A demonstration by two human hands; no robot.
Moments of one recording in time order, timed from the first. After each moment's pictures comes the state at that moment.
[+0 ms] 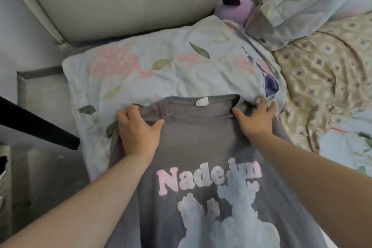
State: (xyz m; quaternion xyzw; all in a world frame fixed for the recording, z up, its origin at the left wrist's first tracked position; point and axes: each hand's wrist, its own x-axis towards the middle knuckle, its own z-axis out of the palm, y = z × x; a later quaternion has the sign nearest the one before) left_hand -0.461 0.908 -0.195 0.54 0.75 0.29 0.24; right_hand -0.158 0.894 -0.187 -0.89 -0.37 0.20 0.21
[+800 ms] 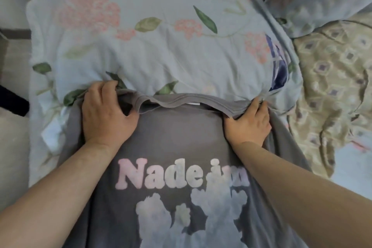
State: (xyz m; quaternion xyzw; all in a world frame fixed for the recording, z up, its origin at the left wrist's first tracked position) left_hand -0.456 0.901 -0.261 0.64 0.70 0.31 0.03; right_hand -0.150 0.888 -0.264 -0.87 -0.47 0.05 0.14
